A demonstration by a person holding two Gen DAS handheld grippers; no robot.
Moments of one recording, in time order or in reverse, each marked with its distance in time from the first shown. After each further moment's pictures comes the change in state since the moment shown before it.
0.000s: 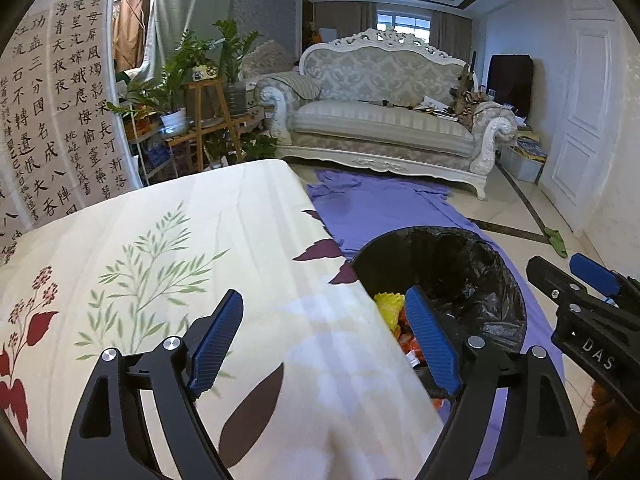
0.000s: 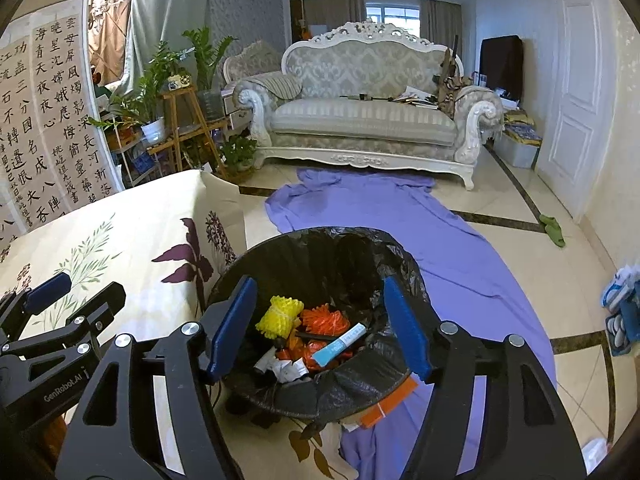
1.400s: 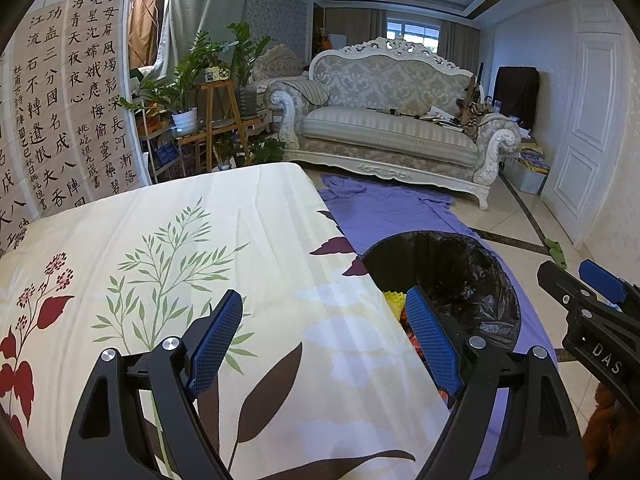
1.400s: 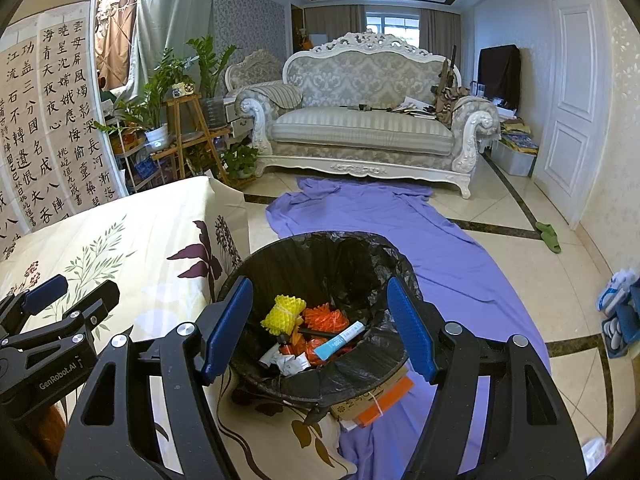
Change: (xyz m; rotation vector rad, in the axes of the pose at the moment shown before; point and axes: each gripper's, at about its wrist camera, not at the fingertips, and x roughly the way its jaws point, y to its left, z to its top) left arm -0.021 0.016 -0.008 -0.037 -0.020 0.004; right arm -0.028 0.001 -0.004 -0.008 -0.028 -0.003
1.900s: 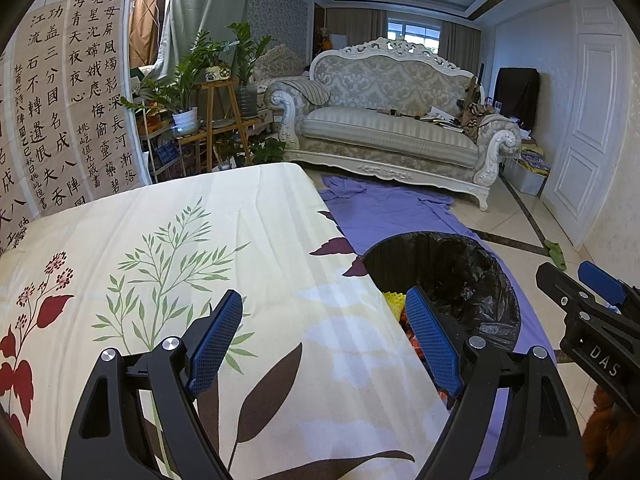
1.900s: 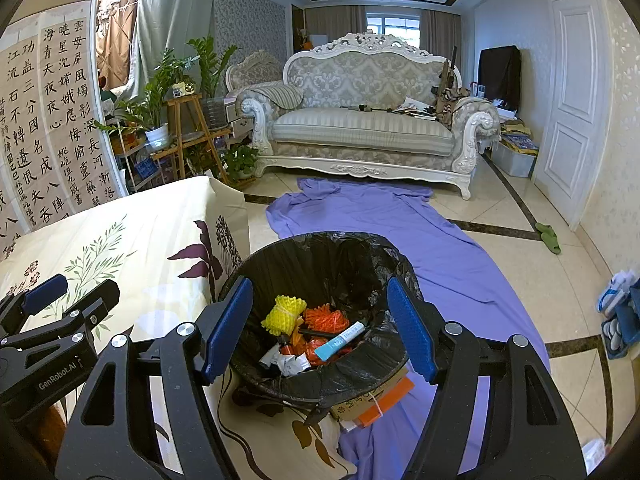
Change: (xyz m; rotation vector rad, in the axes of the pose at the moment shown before) left arm 0.000 0.001 0.000 0.001 -0.001 0.000; right arm -0.001 0.000 0.002 0.000 0.000 -0.001
